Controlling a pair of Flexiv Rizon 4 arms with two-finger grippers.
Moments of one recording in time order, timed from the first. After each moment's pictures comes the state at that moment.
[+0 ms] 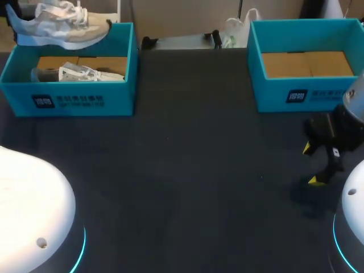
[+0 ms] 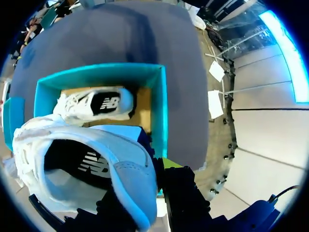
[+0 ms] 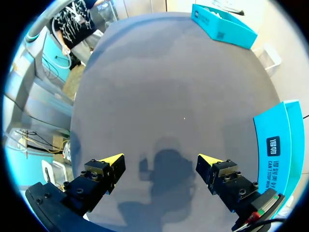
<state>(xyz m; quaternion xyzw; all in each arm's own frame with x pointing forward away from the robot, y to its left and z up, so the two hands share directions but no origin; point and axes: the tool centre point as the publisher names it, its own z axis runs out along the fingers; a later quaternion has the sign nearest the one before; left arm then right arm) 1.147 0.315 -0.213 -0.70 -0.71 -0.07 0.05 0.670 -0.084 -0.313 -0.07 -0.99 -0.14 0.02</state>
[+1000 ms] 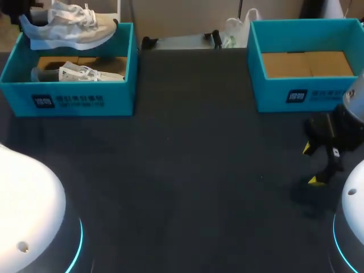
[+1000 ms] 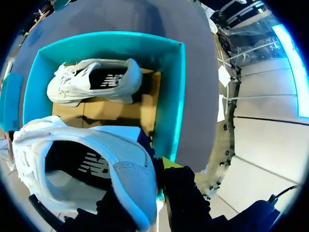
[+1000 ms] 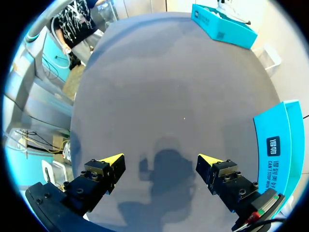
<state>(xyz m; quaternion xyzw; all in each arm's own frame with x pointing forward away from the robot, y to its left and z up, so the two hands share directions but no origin) 1.179 0.312 -0.259 -0.65 -0.75 -0.08 0.05 0.670 -0.085 -0.313 -0.07 -0.99 -0.14 0.02</state>
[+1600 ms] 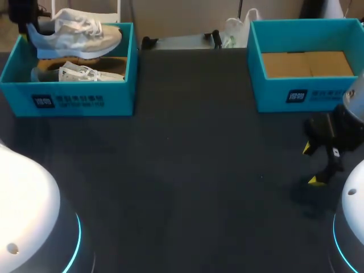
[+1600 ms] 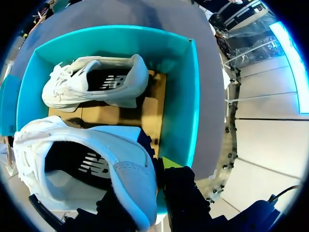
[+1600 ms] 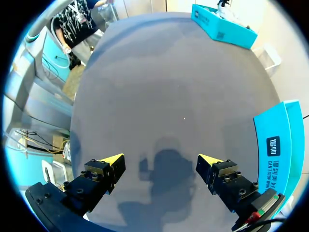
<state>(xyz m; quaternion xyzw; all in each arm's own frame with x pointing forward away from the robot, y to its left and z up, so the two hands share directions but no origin) 1.176 0.302 -0.292 -0.66 -0.74 -0.07 0.07 0.670 -0.085 -0.313 -0.07 -0.99 -0.14 0.02</state>
